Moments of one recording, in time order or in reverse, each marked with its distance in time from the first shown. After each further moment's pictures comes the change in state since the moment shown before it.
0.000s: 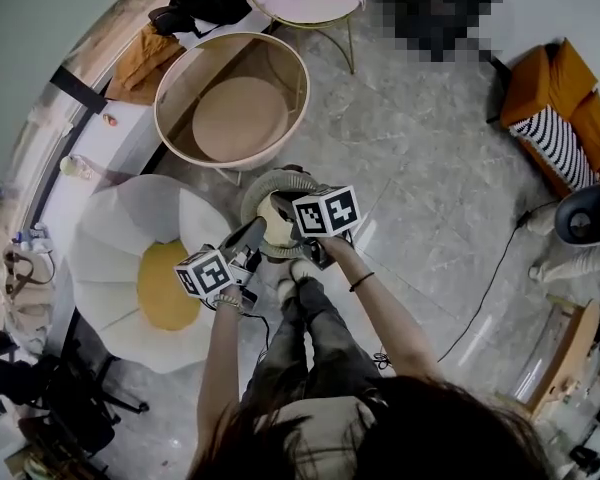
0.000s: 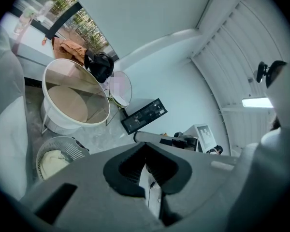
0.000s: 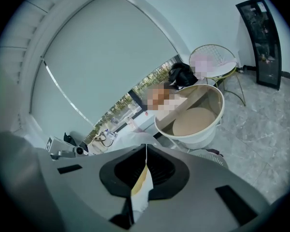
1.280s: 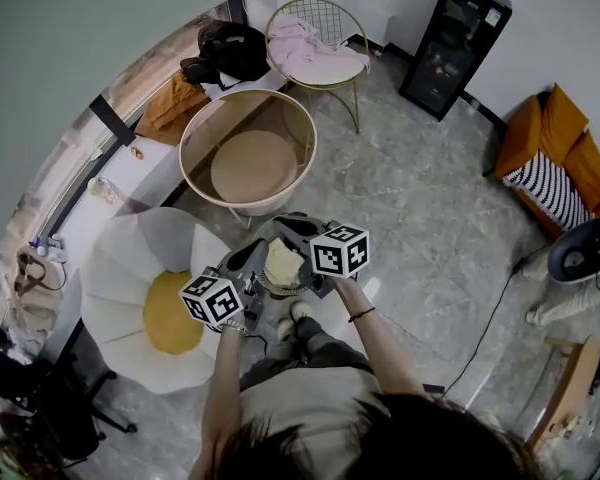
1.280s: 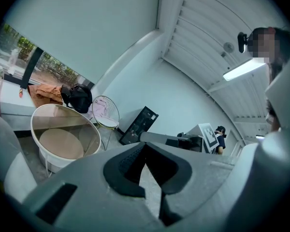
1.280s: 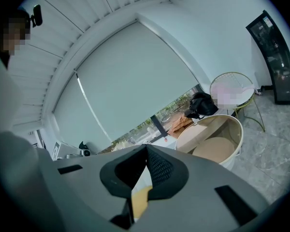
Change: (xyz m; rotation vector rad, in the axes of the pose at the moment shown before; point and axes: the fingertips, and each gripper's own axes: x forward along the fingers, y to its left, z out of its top) left arm -0.035 -0.098 0.040 0.382 -0.122 -0.010; right arm -0.081 0.091 0.060 -0.153 -0.314 0.208
